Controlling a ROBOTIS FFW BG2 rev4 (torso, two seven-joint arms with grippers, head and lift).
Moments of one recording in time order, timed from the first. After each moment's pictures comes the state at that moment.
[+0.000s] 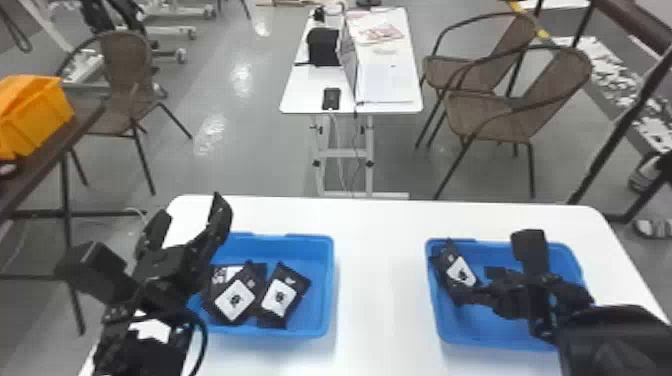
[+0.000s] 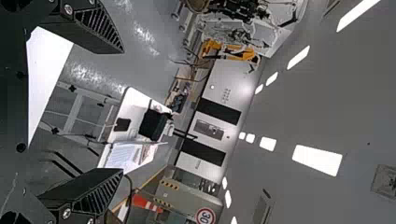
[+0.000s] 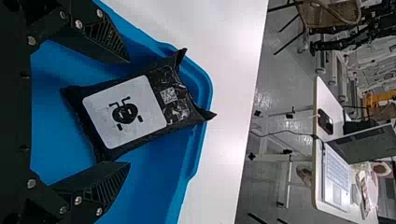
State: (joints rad) left arm 0.34 0.02 0.09 -1.91 0.39 -0.05 -0.02; right arm -0.21 -0.11 -0.06 -1.05 0.16 0.35 0.57
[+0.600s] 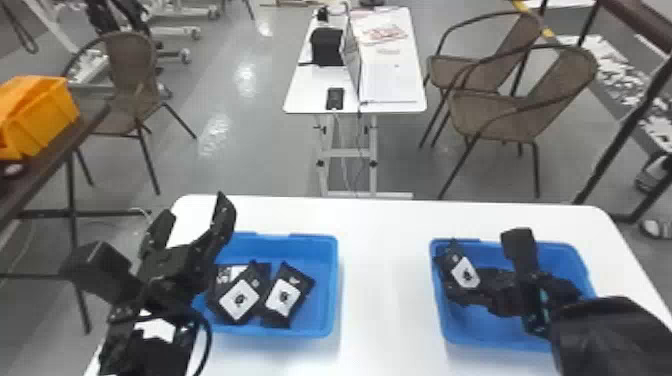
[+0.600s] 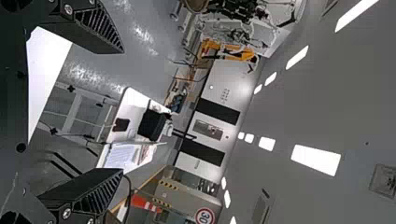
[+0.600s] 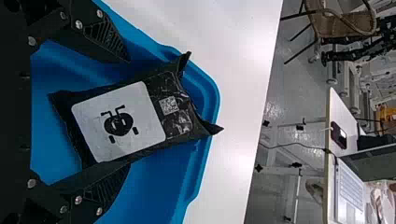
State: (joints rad) left arm 0.35 0.02 0.09 -1.91 0.39 -0.06 -0.02; right arm -0.32 -0.10 -0.03 -0.83 0.20 0.26 0.58
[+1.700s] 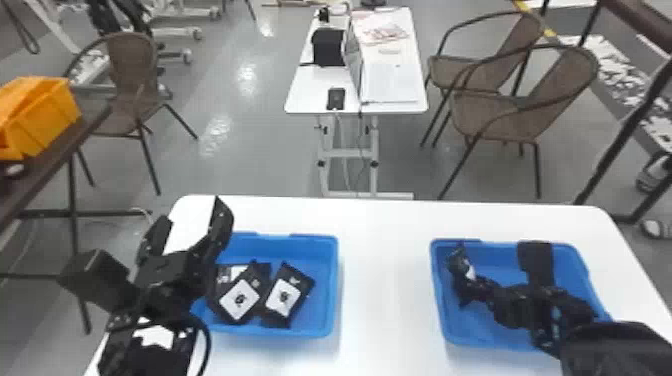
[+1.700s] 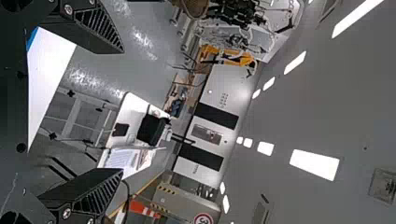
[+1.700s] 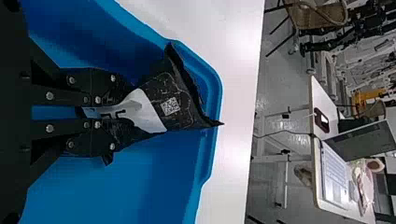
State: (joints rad) left arm 0.36 0.00 0.10 -1.90 0.38 -0.08 -0.02; right arm -0.23 -0.11 -0.08 -0.90 0.12 0.23 0.56
